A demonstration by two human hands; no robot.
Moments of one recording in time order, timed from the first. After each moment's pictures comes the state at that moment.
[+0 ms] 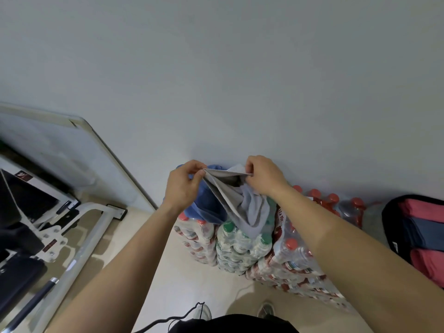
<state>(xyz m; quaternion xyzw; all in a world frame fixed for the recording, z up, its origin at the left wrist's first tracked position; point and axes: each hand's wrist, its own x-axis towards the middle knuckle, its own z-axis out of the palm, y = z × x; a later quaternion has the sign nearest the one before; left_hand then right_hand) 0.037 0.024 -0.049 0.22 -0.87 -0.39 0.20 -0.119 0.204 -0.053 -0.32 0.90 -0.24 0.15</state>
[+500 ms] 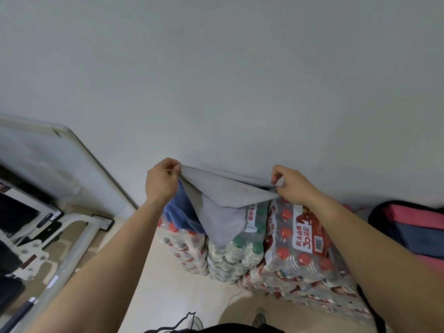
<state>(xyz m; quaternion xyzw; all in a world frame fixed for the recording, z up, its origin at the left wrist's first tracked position) 0.005 -0.021 -0.058 0.36 -0.84 -0.36 0.19 -0.162 0.289 -0.044 -0.30 0.90 -0.24 0.20</state>
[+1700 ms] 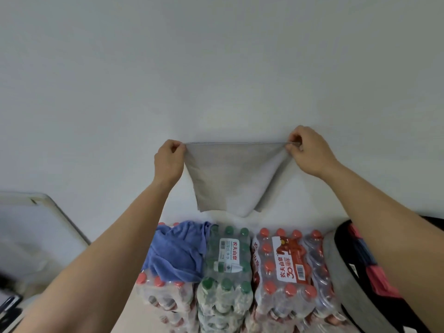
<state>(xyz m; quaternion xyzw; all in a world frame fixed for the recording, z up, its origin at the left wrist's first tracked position) -0.090 0.016 0.097 0.21 -0.80 -0.49 0.30 -0.196 0.344 0.139 -0.26 0.91 -0.30 -0.13</state>
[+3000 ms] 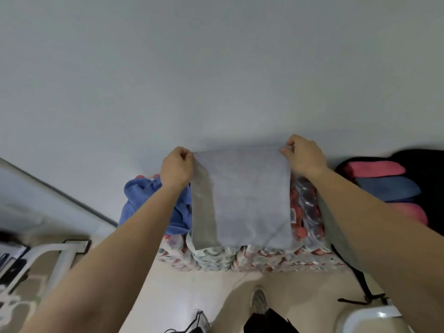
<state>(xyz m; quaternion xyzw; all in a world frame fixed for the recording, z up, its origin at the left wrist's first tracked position) -0.091 0.074 -0.069 0.27 -0.88 -0.38 0.11 -0.192 0.380 -0.043 -0.09 0.97 -0.24 0.03</state>
